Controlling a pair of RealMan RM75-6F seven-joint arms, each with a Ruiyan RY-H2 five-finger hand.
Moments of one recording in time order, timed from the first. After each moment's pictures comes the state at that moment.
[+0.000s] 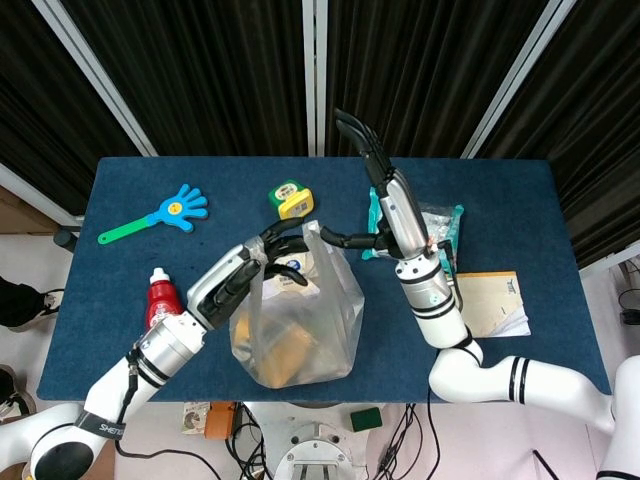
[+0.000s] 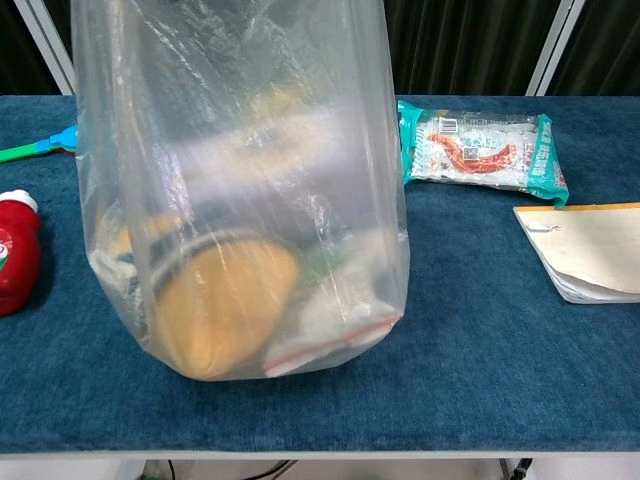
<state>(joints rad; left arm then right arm) -0.62 -1.00 -0.50 -2.36 1.07 0.84 -0.94 0.88 -1.52 0.54 -1.67 -1.43 1.35 0.39</state>
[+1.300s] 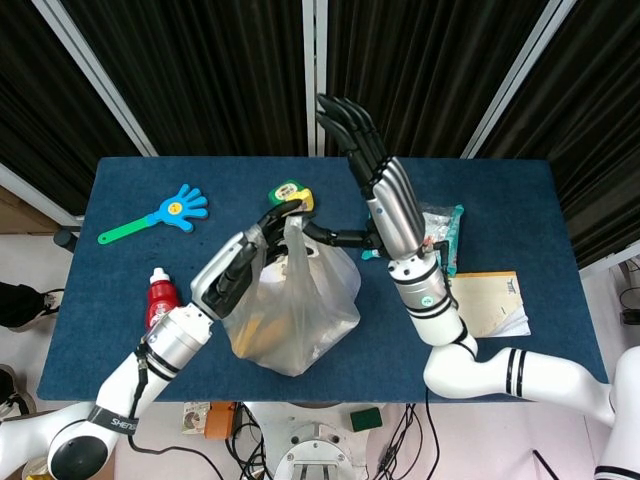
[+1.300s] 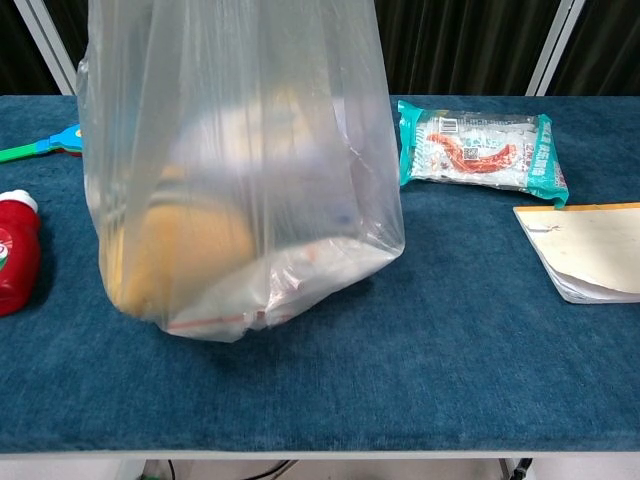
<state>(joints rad) -0.65 -1.07 -0.53 -2.36 0.98 0.93 -0.84 0.95 -1.49 0.56 -1.69 -1.46 1.40 0.20</state>
